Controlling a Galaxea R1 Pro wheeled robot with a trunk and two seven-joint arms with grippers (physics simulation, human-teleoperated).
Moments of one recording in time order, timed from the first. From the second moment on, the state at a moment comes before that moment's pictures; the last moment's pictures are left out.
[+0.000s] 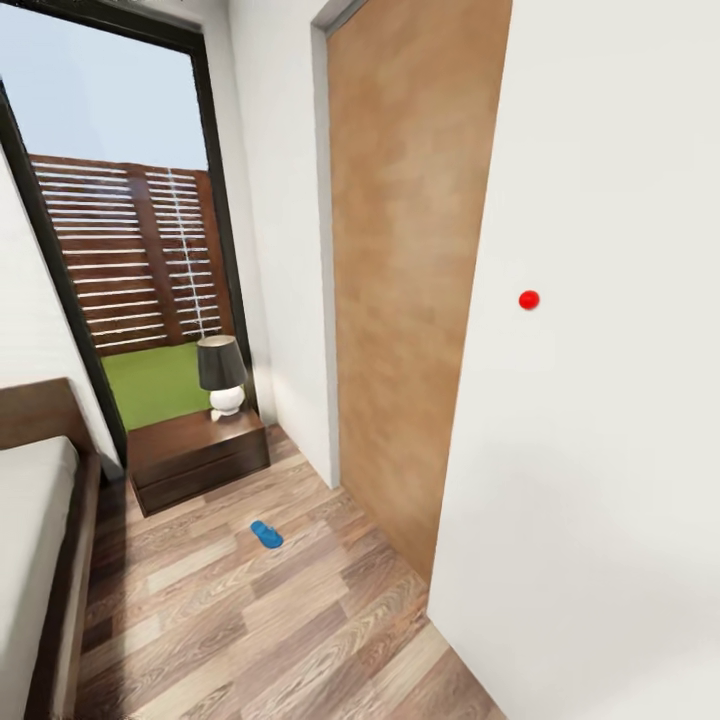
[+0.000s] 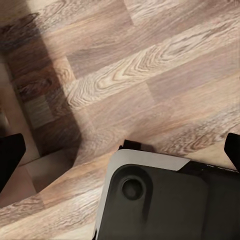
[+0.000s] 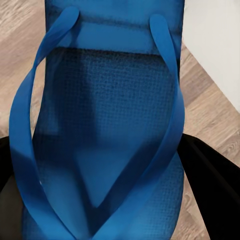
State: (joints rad) left arm -0.15 0.01 -0.21 -0.06 0.38 -0.28 0.12; right arm -0.31 -0.04 -0.09 0.03 0.01 -0.13 -0.06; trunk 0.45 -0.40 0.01
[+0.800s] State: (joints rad) left arm -0.15 0.01 -0.21 -0.06 0.38 -0.28 0.12; right arm -0.31 -0.04 -0.09 0.03 0.01 -0.13 -0.06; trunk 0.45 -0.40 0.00
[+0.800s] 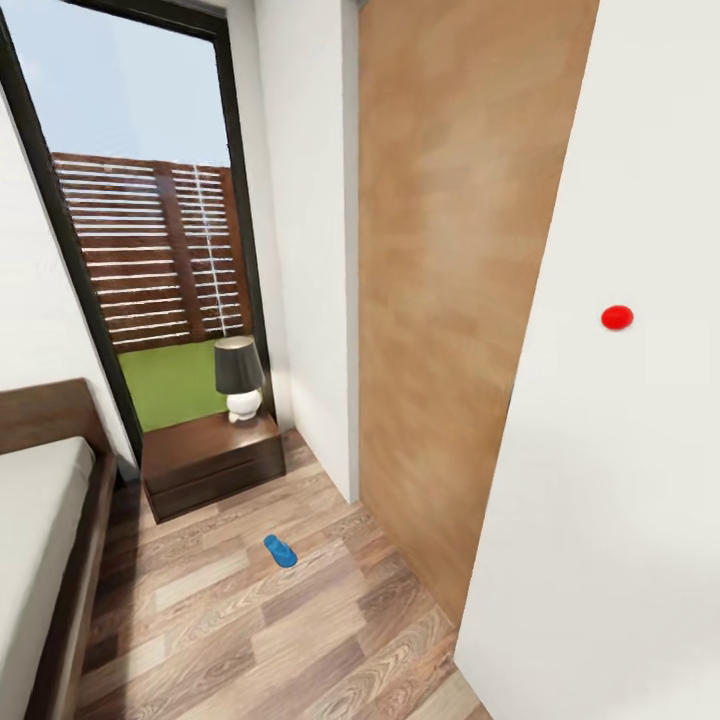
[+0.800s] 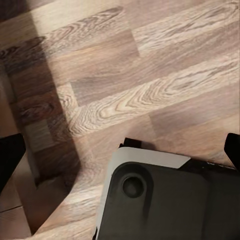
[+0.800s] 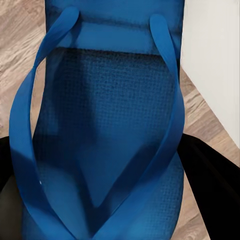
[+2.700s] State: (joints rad) left arm -0.15 0.01 -0.21 -0.06 0.38 -0.28 0.11; right arm -0.31 -0.04 -0.09 0.03 0.01 -0.13 -0.06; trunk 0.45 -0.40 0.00
